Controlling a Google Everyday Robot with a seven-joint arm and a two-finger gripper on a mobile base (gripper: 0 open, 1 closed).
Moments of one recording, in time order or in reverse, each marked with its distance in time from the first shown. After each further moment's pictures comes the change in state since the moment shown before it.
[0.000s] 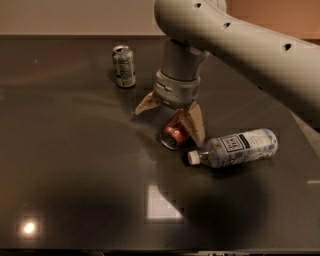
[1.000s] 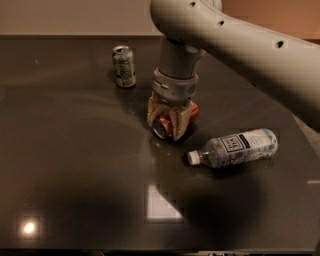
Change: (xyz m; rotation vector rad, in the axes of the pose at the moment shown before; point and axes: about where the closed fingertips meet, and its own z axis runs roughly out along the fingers) arm 0.006 -0.007 -0.001 -0.007 0.019 0.069
